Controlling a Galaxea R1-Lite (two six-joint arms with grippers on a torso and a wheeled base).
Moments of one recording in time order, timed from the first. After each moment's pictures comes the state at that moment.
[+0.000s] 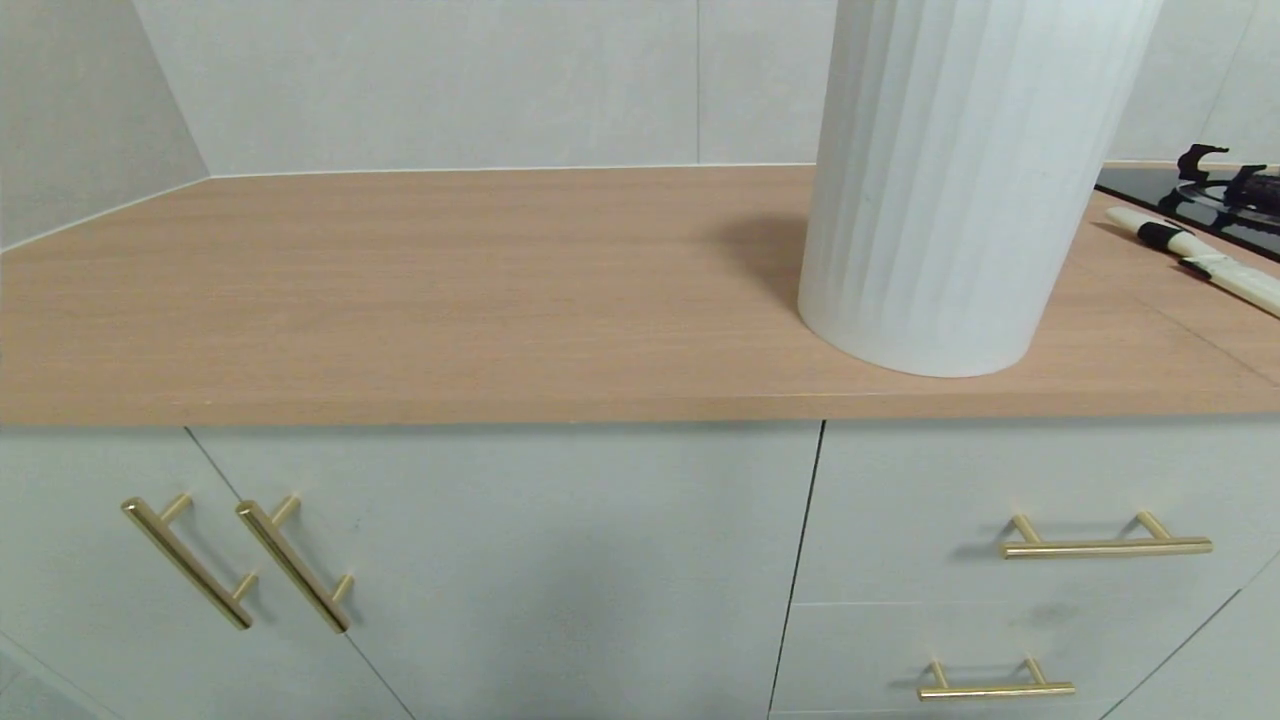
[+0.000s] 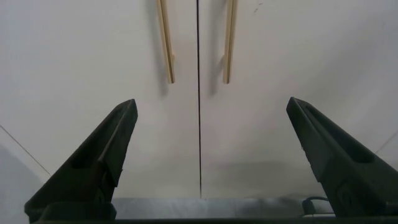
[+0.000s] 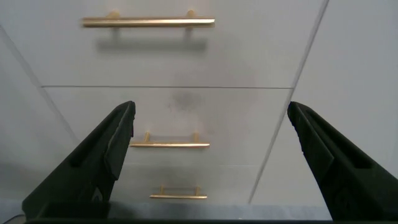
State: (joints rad) left arm 0.00 0.00 0.00 0.00 0.00 0.00; right arm 0.00 0.00 0.00 0.00 0.02 0.00
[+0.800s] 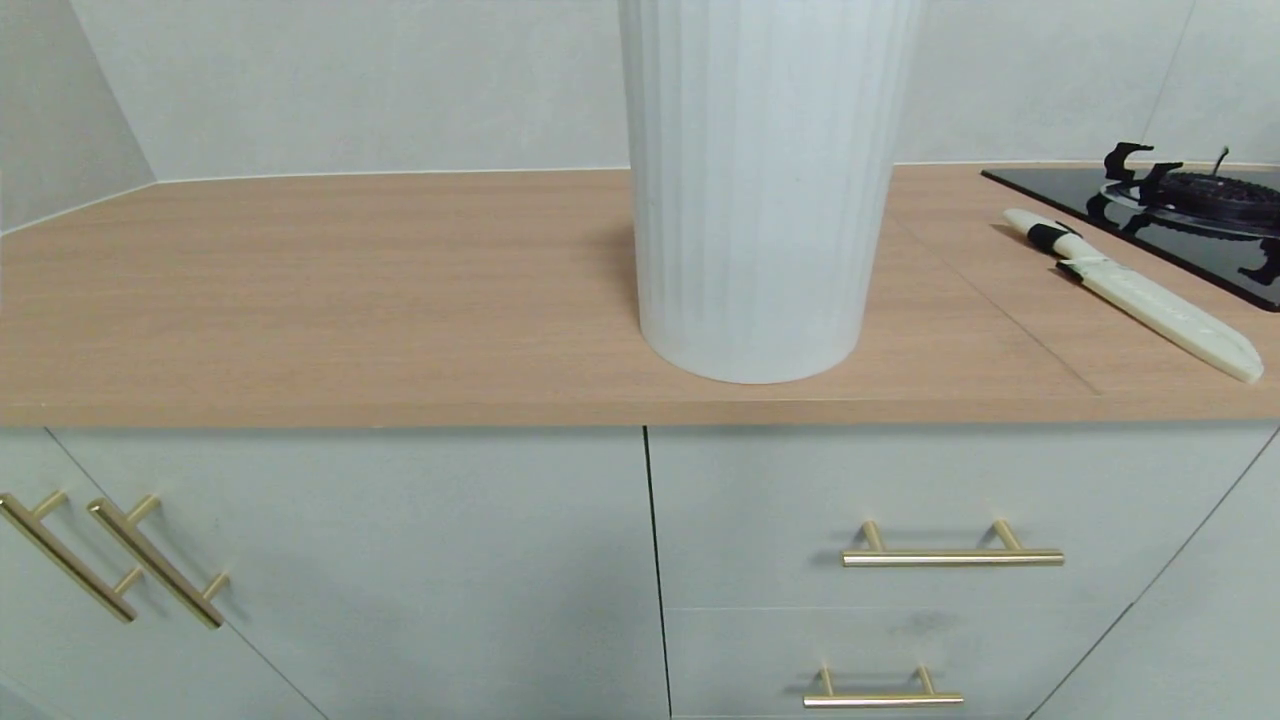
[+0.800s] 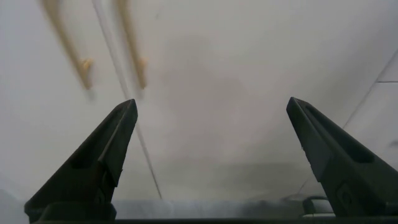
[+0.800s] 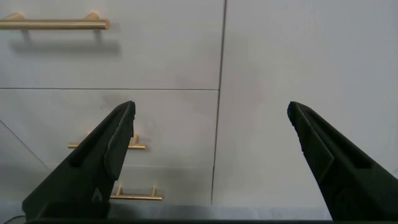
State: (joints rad) left arm 0.00 0.00 0.00 0.00 0.00 0.00; right arm 0.00 0.00 0.00 0.00 0.02 0.00
